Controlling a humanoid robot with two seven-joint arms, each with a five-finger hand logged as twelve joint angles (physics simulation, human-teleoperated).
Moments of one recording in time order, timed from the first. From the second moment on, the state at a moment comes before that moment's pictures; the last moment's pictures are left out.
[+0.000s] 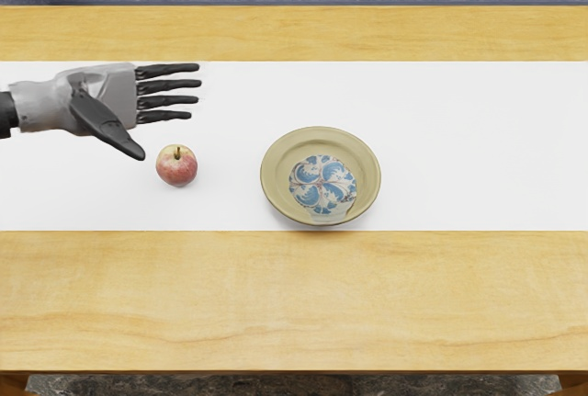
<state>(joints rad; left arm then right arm) -0.97 0.94 -0.43 -1.37 -0.06 -0.55 0.25 -0.02 0.00 -0.19 0.11 -0.07 0.23 -0.36</state>
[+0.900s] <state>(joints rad) -1.49 0.57 0.49 -1.33 0.13 0.37 0.29 -0.01 0.00 -0.19 0.11 -0.07 0.23 -0.37</state>
